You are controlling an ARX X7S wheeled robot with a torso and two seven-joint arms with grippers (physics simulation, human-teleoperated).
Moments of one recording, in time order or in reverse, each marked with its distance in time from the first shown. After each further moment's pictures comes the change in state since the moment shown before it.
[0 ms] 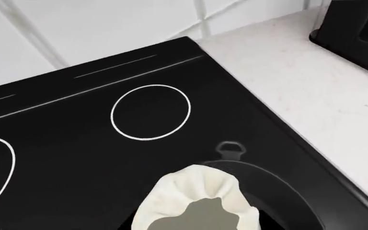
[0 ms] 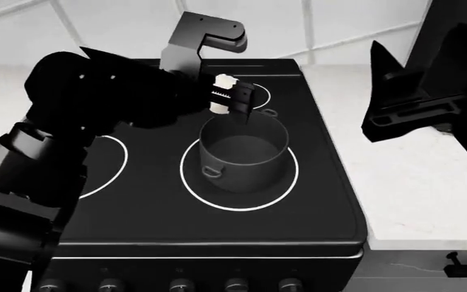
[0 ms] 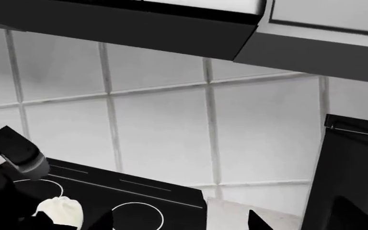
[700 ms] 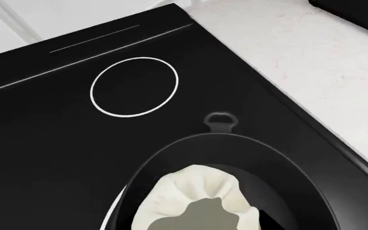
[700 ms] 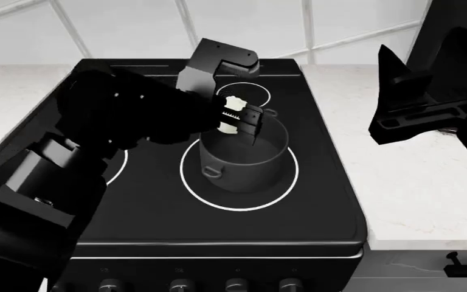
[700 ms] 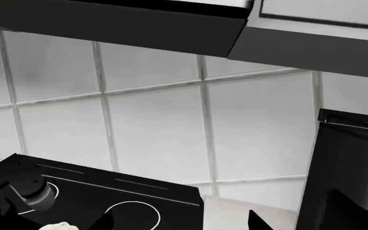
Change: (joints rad) left arm 0.035 0.044 0.074 -0.055 0.032 0.024 0.044; right arm -0.068 0.023 0.044 -0.012 -0.041 -0.025 -0.047
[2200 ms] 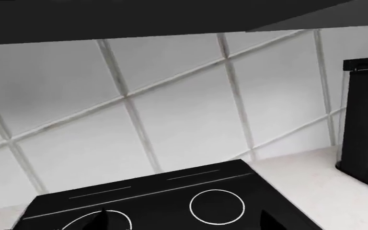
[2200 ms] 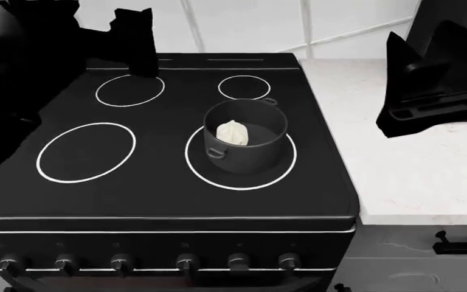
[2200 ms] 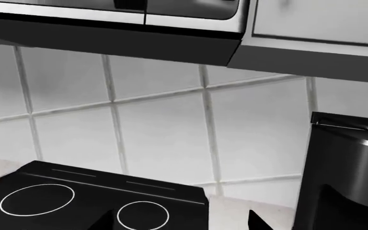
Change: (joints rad) left arm 0.124 -0.472 -0.488 0.840 -0.398 -0.018 -0.487; right arm 0.055 0.035 -0.027 0.006 0.087 -0.049 0.056
